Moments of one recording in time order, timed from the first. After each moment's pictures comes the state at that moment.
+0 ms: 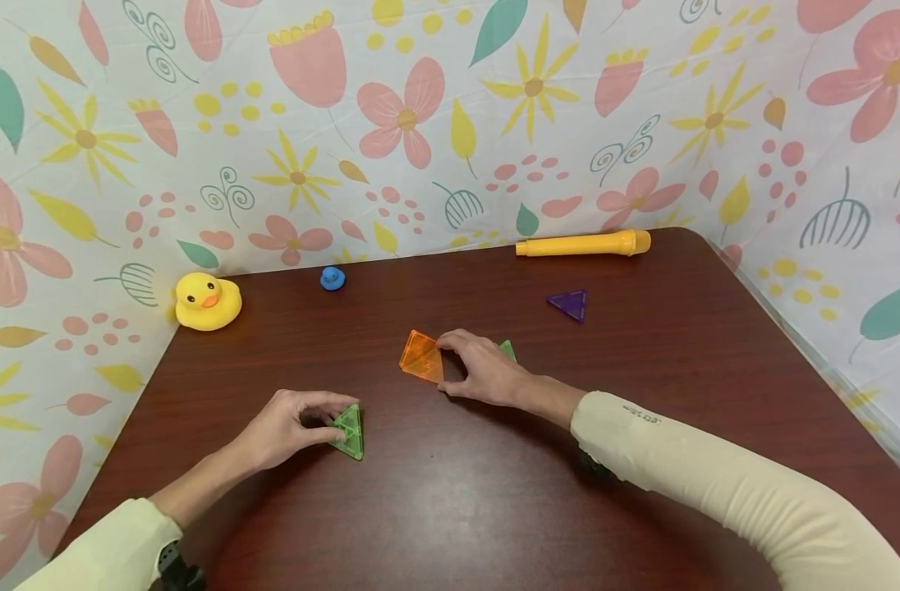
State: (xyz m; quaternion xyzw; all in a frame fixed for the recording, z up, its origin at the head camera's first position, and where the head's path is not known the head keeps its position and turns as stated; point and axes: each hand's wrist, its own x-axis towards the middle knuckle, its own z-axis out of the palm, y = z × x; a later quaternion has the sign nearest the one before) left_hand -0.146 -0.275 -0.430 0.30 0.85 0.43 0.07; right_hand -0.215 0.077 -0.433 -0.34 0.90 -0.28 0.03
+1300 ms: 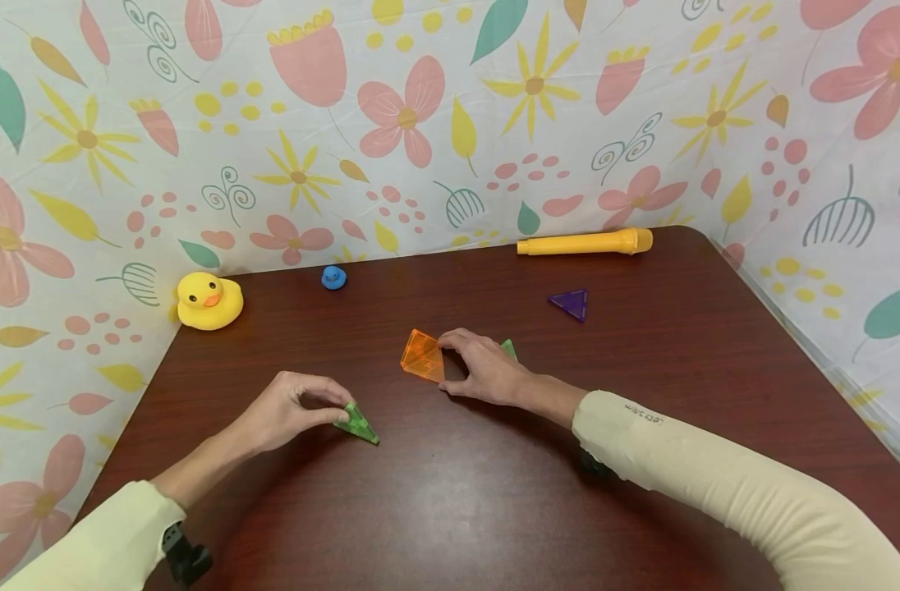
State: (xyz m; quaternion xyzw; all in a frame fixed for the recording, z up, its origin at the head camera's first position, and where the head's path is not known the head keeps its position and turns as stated) left_hand -0.158 -0.269 -0.409 0.30 0.85 0.44 0.08; right_hand -0.216 0.078 -0.433 -0.34 0.90 -0.28 0.02
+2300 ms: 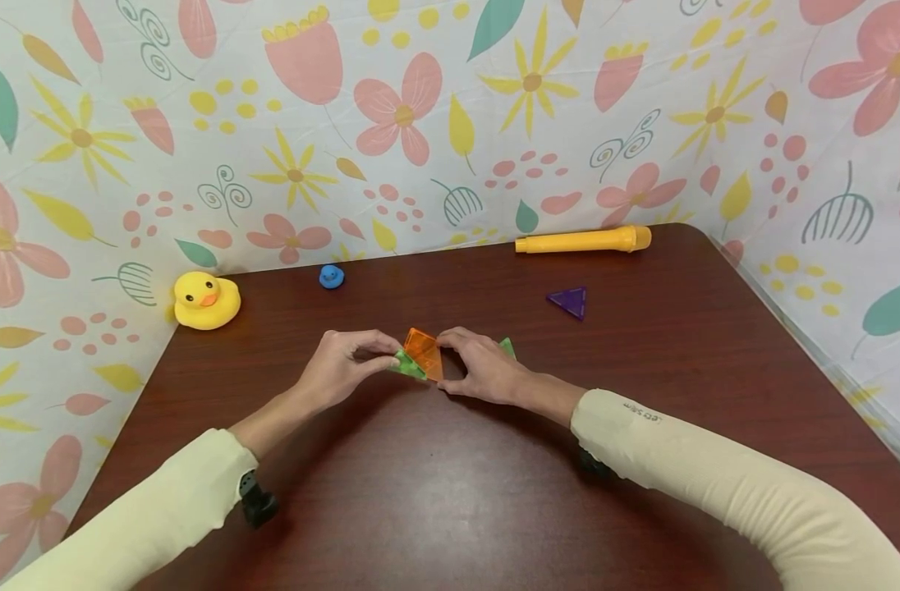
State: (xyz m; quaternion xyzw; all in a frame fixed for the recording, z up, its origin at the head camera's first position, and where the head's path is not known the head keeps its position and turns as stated) left_hand -0.205 -0.196 -0.407 0.32 0.85 0.42 -0.05; right_hand -0.217 0.077 -0.433 -0.35 0.90 -0.28 0.02
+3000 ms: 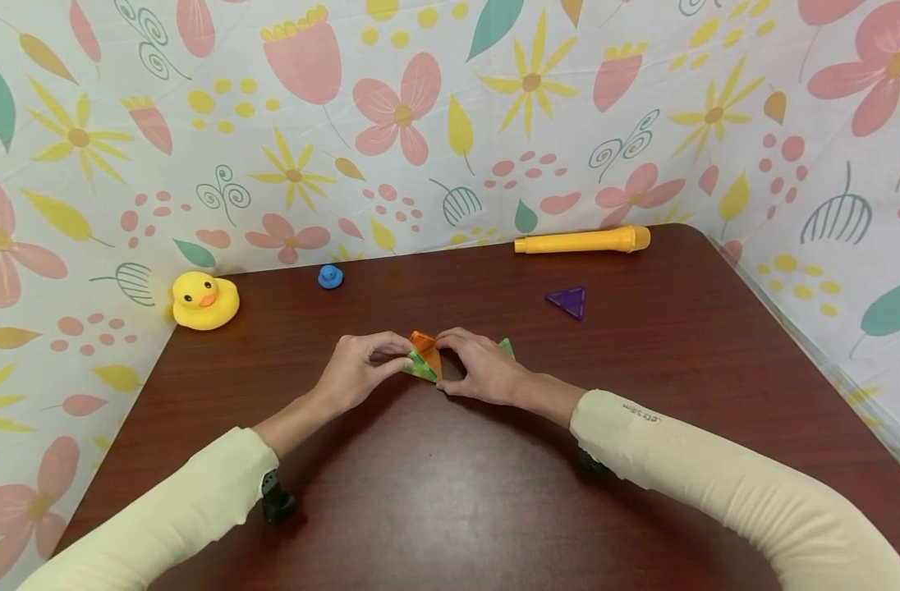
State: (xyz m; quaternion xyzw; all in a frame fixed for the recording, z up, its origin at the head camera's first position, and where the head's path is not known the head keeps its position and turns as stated) left_hand -0.209 -0.178 -0.425 0.32 0.85 0.41 -0.07; right_hand -0.216 0.078 -0.432 -0.34 0.90 -0.28 0.03
